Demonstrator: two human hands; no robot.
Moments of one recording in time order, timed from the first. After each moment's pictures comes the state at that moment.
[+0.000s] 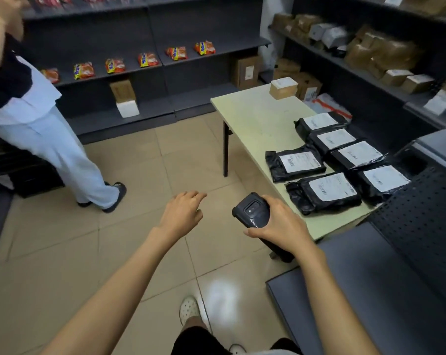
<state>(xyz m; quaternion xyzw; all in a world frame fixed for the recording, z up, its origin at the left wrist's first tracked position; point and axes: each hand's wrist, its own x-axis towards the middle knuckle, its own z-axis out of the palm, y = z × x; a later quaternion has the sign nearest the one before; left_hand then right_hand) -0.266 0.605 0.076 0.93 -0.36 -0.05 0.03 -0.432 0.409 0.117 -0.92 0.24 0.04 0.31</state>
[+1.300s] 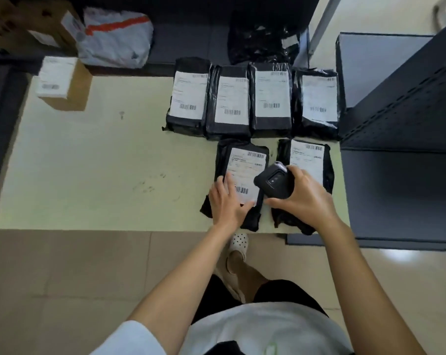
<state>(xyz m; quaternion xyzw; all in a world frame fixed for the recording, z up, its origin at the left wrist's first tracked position) -0.050 0.146 -0.097 0.70 -0.65 -0.31 0.01 -0.224 0.149 0.012 -0.59 0.75 0.00 0.31</state>
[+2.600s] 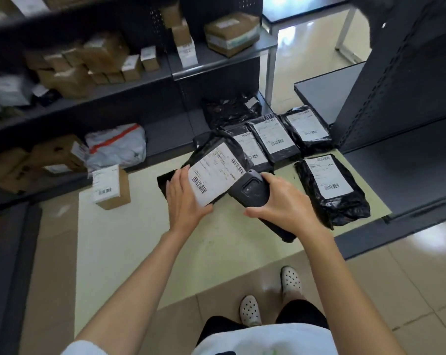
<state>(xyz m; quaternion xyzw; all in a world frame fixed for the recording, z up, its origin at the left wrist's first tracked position) 0.183 0.024 0.018 0.53 -0.81 -0.11 0.22 -0.020 0.150 0.106 -0.52 0.79 -0.17 0.26</state>
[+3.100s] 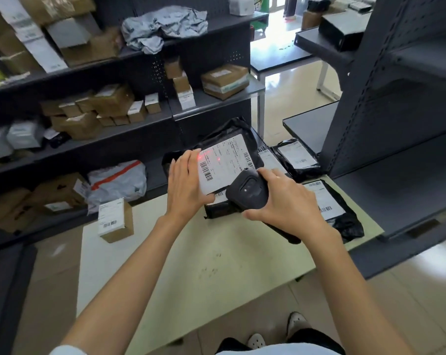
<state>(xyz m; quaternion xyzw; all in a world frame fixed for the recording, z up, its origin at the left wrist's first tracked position) 0.159 -0.019 0.117 0.39 -0.88 0.01 0.25 -0.013 0.156 0.185 -0.56 0.80 -0.18 0.13</state>
